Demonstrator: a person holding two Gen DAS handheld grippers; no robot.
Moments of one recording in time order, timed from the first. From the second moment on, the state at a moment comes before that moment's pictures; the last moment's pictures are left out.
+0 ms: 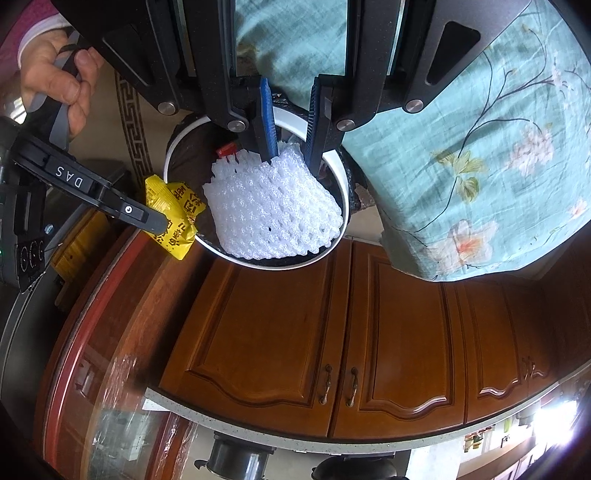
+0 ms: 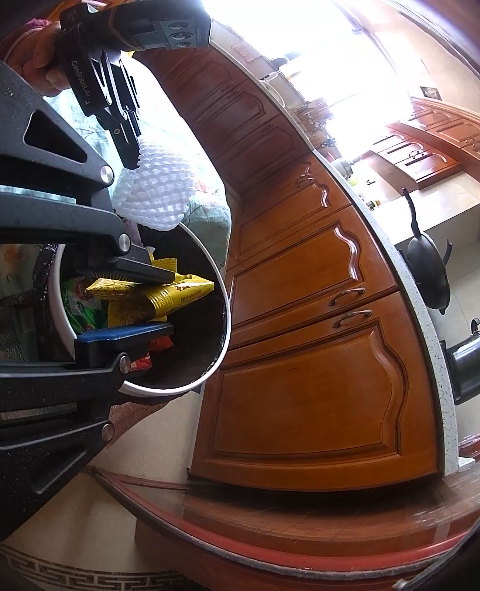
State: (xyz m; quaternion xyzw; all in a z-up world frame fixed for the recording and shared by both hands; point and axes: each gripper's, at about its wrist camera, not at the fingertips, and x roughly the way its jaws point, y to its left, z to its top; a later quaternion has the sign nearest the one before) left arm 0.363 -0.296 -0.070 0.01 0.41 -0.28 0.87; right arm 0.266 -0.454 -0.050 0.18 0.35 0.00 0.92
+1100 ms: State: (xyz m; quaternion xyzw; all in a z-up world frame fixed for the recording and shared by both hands) left arm 0.319 -0.237 -0.069 -0.04 0.39 -0.25 0.88; right arm 0.225 -0.426 -0.045 0.23 0.33 0.02 0.92
